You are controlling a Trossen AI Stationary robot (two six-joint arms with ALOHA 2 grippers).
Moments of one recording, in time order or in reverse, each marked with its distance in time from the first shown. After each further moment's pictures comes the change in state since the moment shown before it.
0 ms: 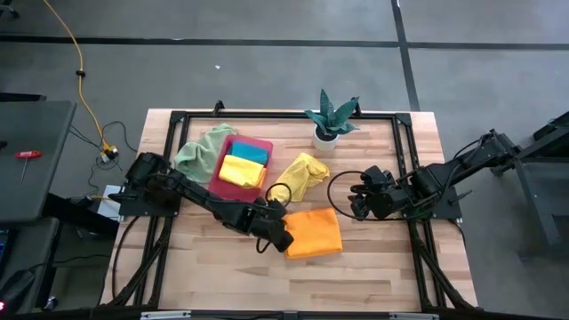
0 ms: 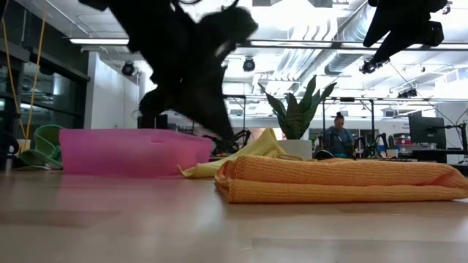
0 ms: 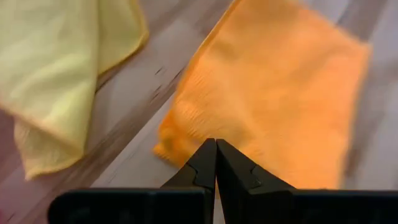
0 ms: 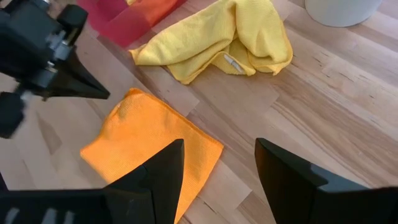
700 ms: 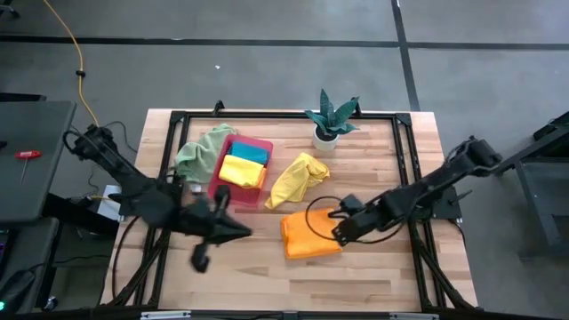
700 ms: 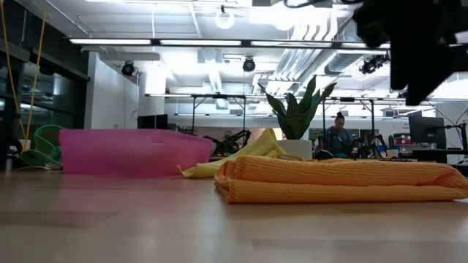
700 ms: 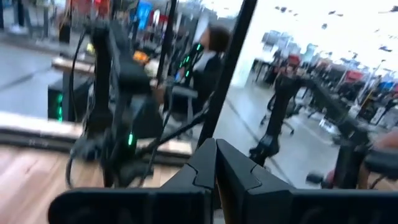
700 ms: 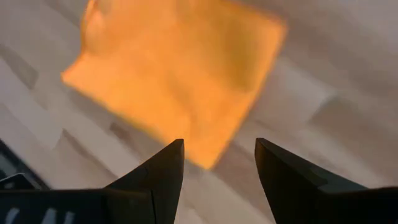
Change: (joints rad) left arm -0.320 -0.649 0.000 0.352 -0.100 0.672; right arm 0.036 0.319 -0.001 0.164 -0.343 0.228
